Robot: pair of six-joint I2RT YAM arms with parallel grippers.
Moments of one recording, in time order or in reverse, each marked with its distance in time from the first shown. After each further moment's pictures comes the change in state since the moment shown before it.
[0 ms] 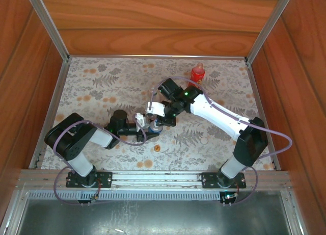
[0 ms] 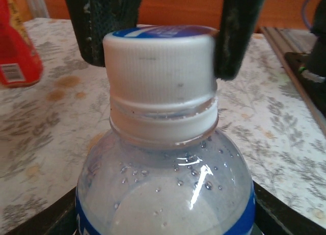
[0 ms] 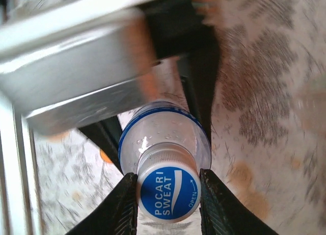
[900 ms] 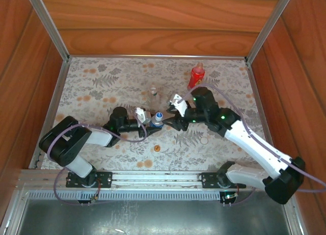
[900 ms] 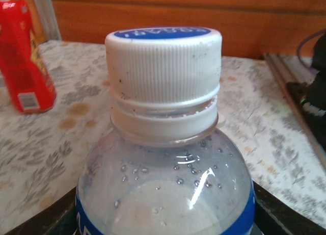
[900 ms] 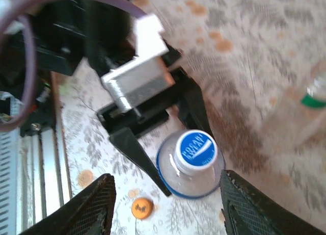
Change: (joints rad) left arm -0.021 -0.085 0.050 -0.030 0.010 -0.105; right arm -0.121 -0.539 -0.433 0.444 -0.231 0.246
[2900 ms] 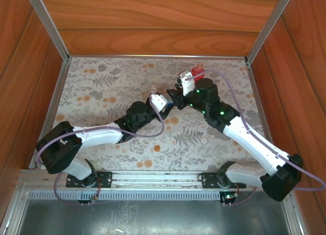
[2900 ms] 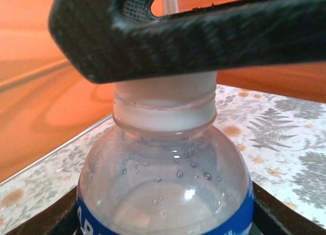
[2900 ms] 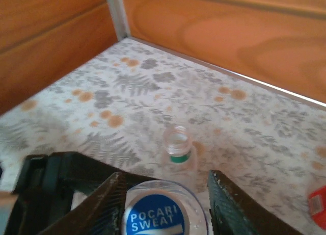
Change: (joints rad) left arm -0.268 -0.091 0.305 -0.257 -0.822 0.034; right arm -0.042 0.035 0.048 0.256 0.420 0.293
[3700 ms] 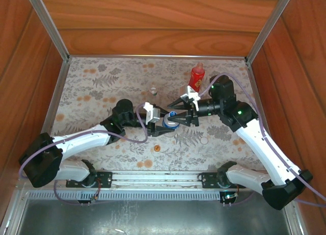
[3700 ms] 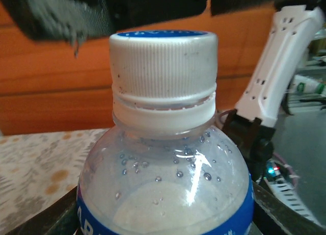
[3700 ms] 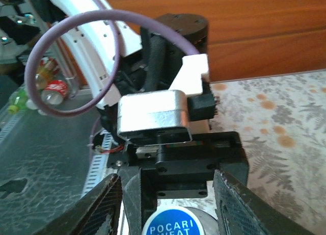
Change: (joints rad) left arm 0.074 -0.181 -0.040 -0.084 0.894 -0.079; right arm -0.100 -0.053 0.143 -0.361 -0.914 -0.389
